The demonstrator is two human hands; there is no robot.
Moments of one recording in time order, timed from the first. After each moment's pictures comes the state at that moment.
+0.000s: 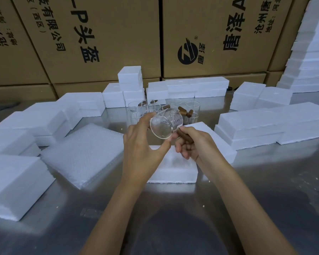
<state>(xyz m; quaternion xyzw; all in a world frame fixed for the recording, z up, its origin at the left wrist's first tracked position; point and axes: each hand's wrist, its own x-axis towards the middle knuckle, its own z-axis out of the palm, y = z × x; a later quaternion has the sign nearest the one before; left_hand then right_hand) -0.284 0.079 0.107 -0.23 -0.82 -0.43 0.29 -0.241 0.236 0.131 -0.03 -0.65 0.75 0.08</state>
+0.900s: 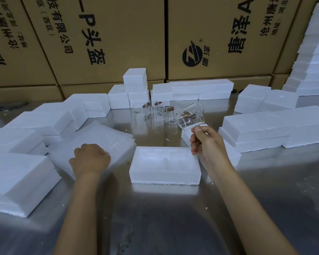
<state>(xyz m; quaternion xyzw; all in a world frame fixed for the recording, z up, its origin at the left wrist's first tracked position) -0.326 -0.026 0.111 0.11 -0.97 -0.19 0.08 -0.248 0.242 0.122 -0.13 -0.61 0.75 0.21</state>
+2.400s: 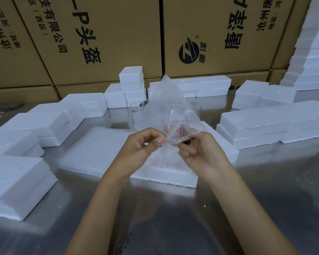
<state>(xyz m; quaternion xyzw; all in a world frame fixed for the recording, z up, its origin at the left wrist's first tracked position) -0.281 0.053 0.137 -0.28 -0.74 -0.61 -0.05 -0.229 0.226 0.142 -0.05 -0.42 0.91 0.01</state>
